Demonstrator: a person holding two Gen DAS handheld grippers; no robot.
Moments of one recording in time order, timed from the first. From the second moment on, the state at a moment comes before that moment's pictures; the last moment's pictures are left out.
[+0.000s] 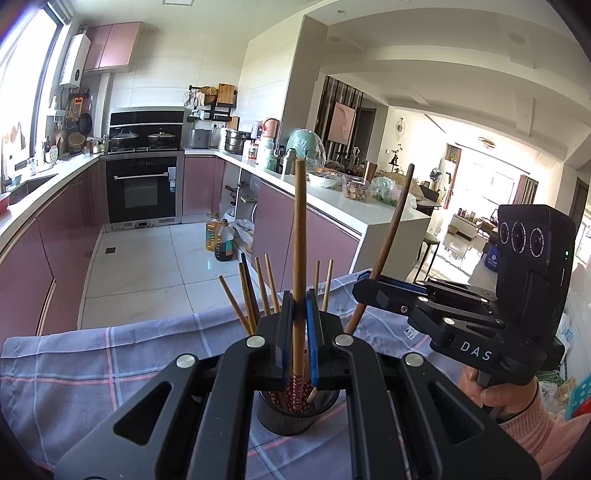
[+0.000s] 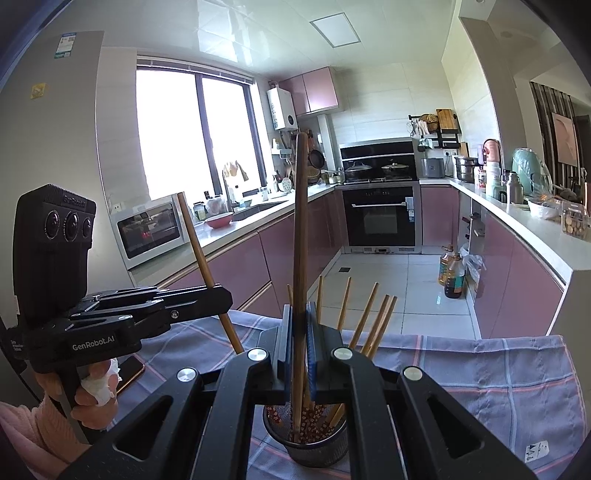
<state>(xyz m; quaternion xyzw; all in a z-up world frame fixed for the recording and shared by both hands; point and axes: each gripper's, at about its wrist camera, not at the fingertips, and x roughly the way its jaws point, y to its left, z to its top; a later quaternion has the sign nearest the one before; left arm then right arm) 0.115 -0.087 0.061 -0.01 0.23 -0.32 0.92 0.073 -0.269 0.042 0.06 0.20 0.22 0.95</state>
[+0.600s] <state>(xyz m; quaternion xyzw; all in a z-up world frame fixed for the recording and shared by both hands) 0.130 -0.091 0.051 0.00 0.26 -0.31 0.92 0.080 -0.267 0.033 0.06 0.22 0.21 0.95</state>
